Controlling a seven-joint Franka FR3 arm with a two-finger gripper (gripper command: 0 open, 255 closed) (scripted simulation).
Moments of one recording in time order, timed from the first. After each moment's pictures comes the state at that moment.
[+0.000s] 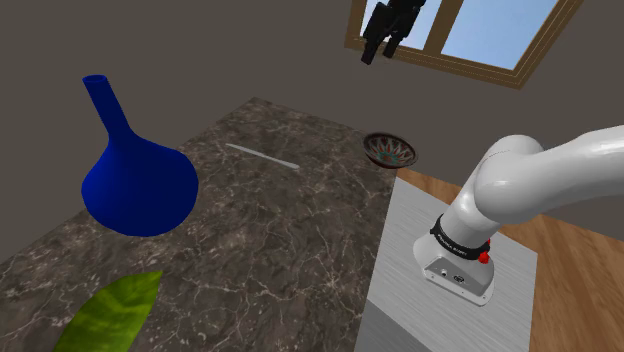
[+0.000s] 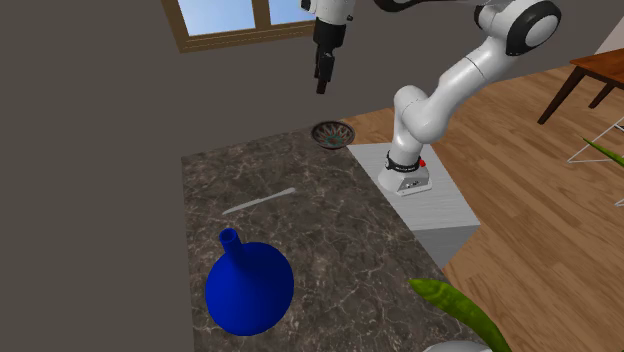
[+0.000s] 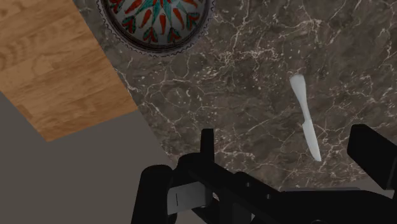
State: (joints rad) arm 0.02 -0.79 0.05 -2.31 0.05 1.69 0.10
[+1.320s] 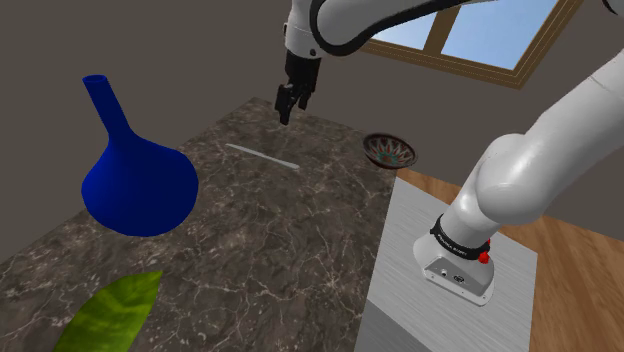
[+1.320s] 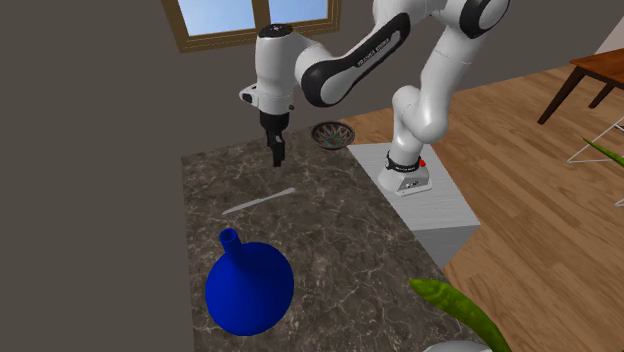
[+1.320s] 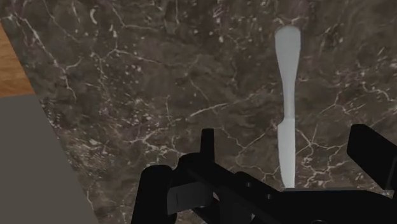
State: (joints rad) arm 0.09 -0.24 0.18 -2.28 0.01 2.16 0.05
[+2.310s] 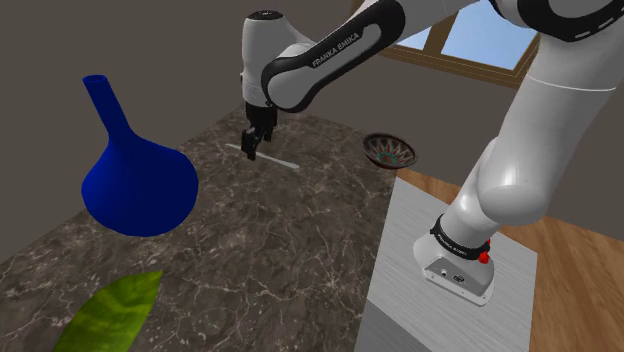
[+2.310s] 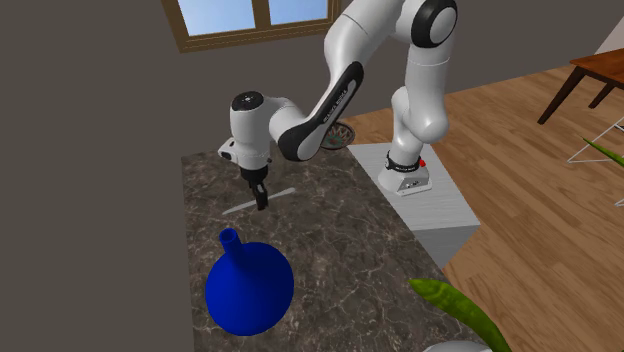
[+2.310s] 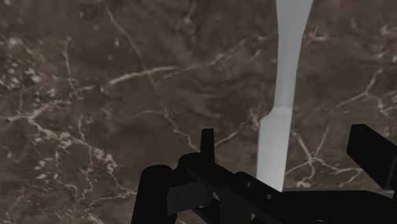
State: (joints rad) arm 0.13 0.16 0.23 -2.13 -0.12 2.37 0.09
